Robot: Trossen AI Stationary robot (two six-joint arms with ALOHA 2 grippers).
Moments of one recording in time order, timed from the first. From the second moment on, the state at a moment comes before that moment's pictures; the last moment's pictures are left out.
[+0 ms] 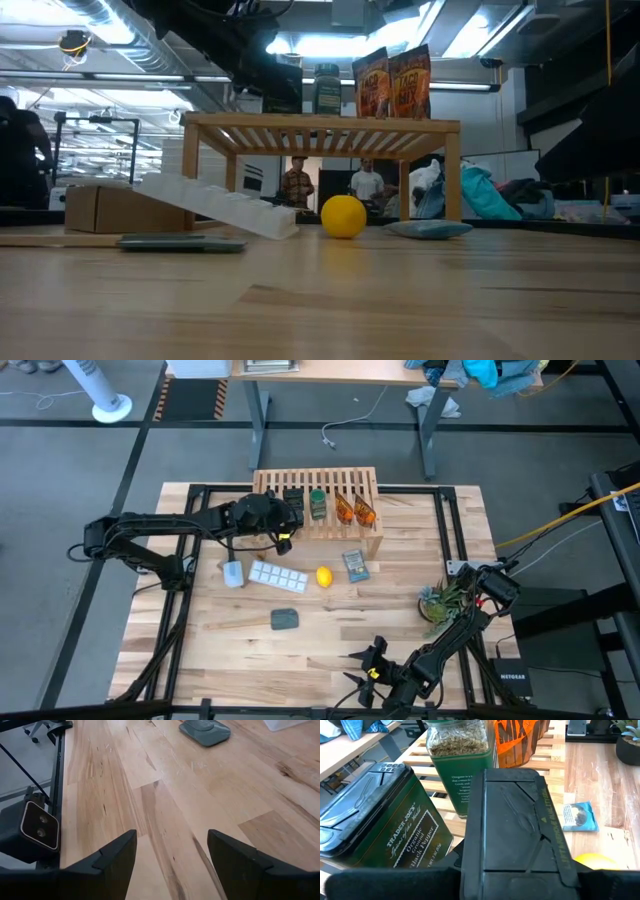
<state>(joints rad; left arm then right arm) 0.29 1.30 0.89 -0.08 -0.16 0.11 0.88 2.00 1.11 -0.05 0.85 1.04</state>
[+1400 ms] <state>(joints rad) 0.24 0.86 0.89 -0.17 -0.19 0.09 0.88 1.97 1.11 -0.06 0.87 1.00</state>
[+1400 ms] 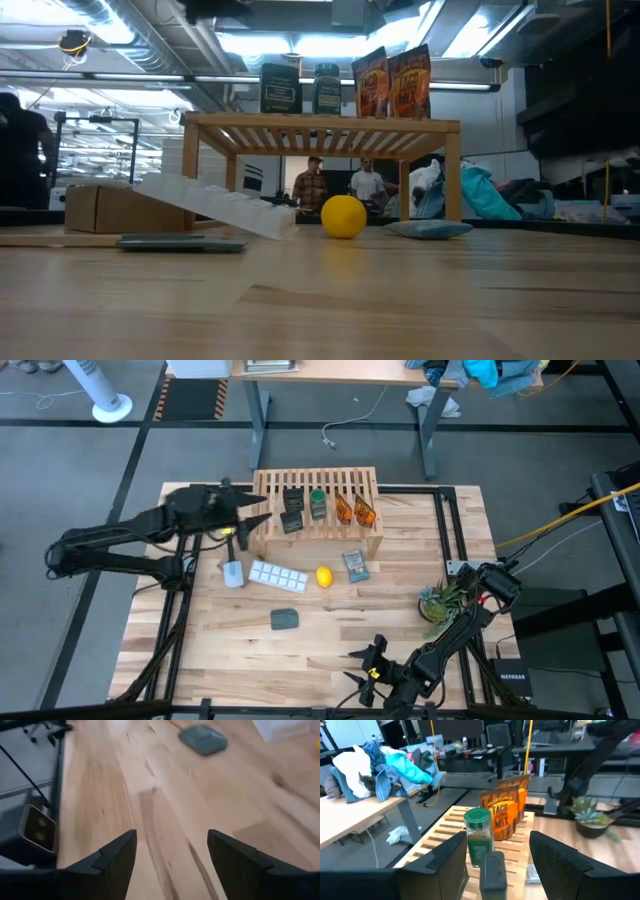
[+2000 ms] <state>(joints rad) 0.12 0.40 0.83 -0.89 -0.19 -0.18 1.07 1.56 1.12 -0.09 1.10 0.39</state>
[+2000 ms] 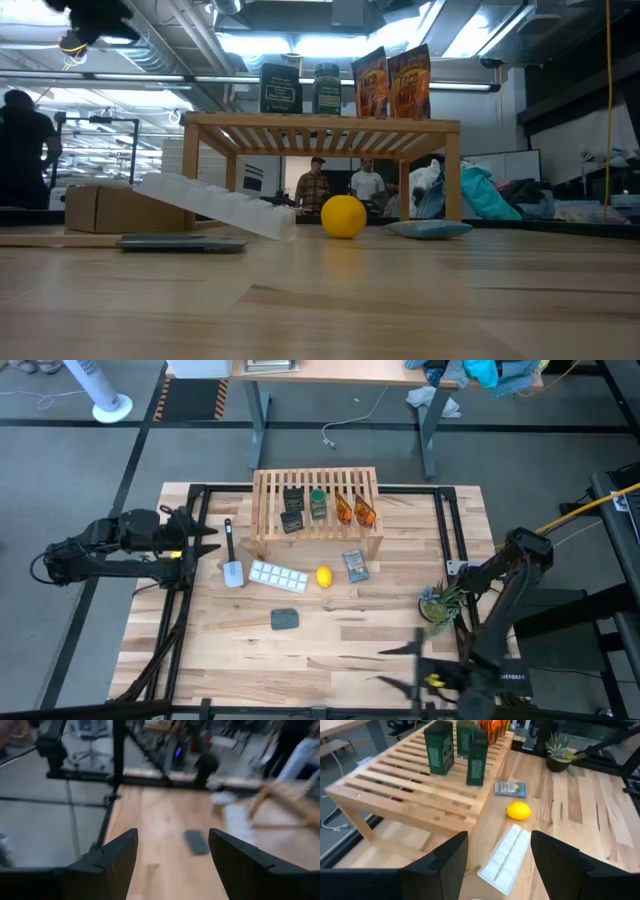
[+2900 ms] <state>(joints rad) 0.10 0.21 0.20 0.04 0.25 -0.16 1.10 1.52 0.83 -0.23 1.37 0.95</state>
